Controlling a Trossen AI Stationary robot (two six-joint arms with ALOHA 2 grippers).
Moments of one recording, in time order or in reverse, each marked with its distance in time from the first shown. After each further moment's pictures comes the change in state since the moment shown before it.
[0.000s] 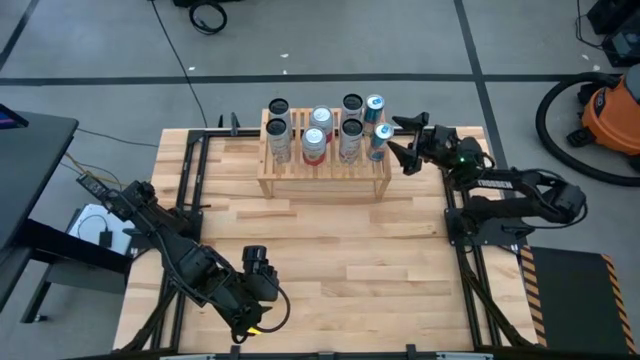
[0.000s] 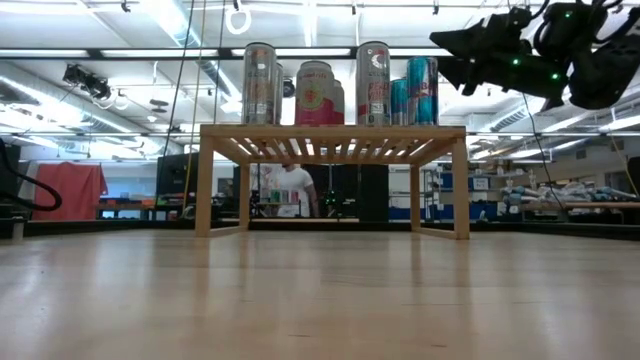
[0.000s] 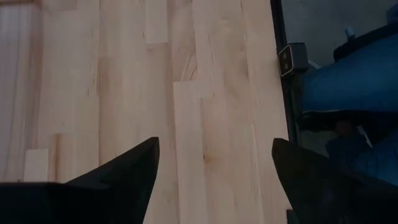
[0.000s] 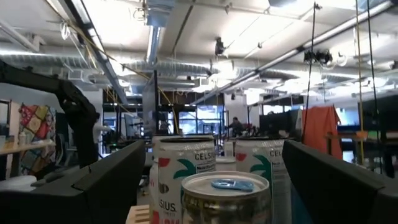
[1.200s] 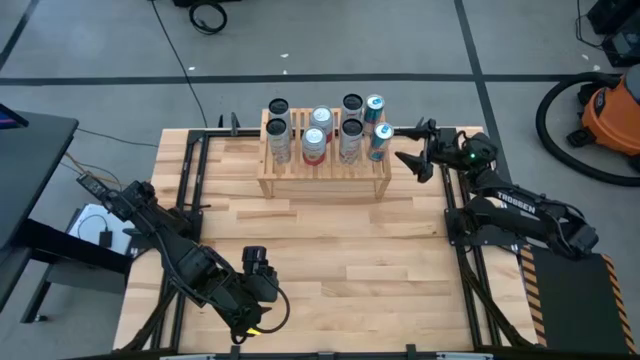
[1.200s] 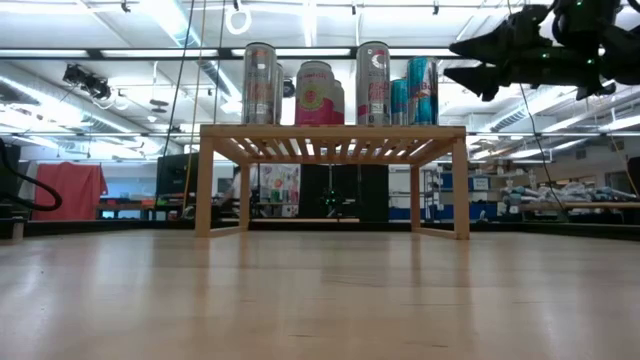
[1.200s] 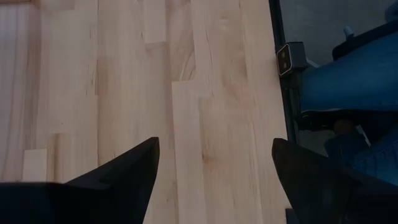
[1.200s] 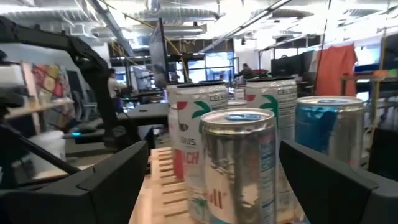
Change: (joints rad) left arm -0.003 0.000 0.000 0.000 0.003 0.001; right arm -0.117 -0.380 0.000 -0.634 -0.185 -0.023
